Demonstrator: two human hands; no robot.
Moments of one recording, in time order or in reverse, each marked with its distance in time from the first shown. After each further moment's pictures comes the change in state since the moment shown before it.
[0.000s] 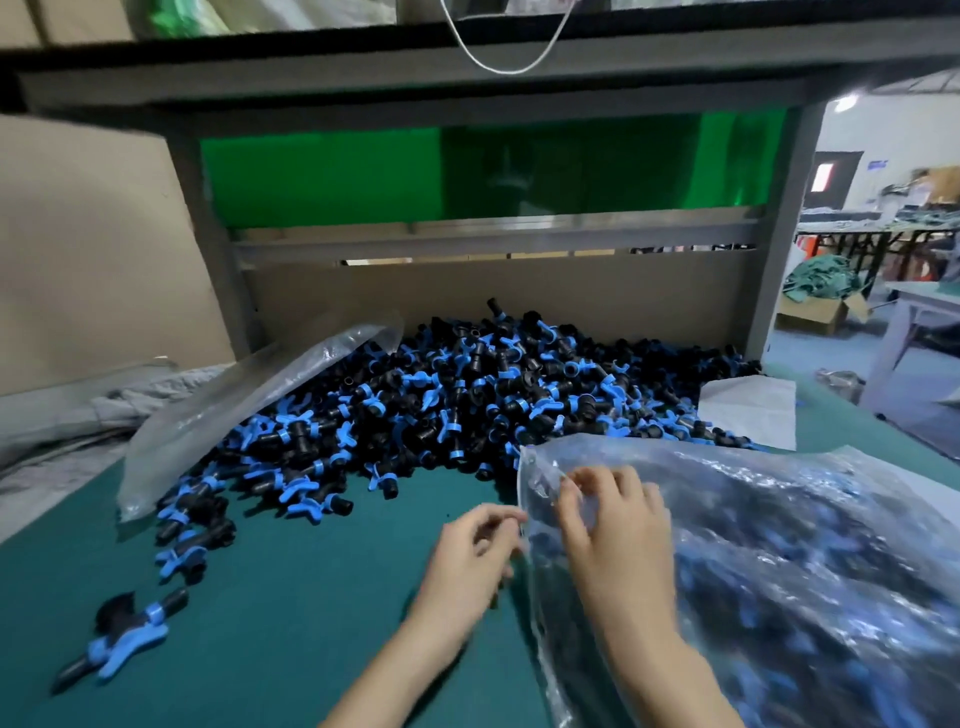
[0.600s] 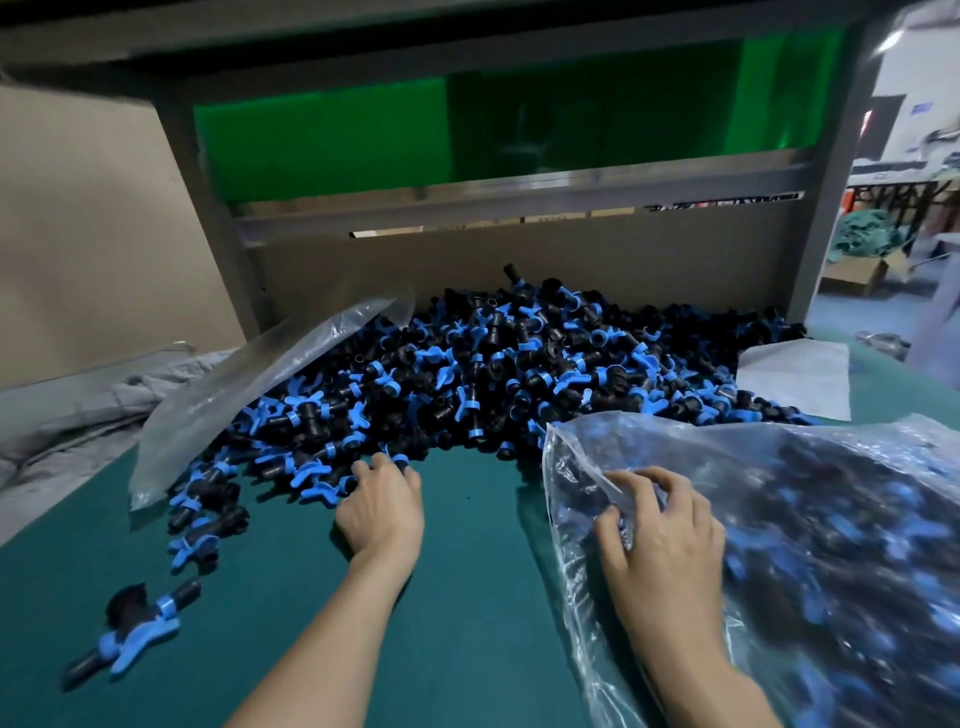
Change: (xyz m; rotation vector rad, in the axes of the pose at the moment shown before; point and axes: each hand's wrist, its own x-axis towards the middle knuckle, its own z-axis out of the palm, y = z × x) left_hand 0.083 -0.043 -0.055 1.014 0.449 -0.330; right_hand -0.020 0.030 0.031 -0.176 0.029 0.025
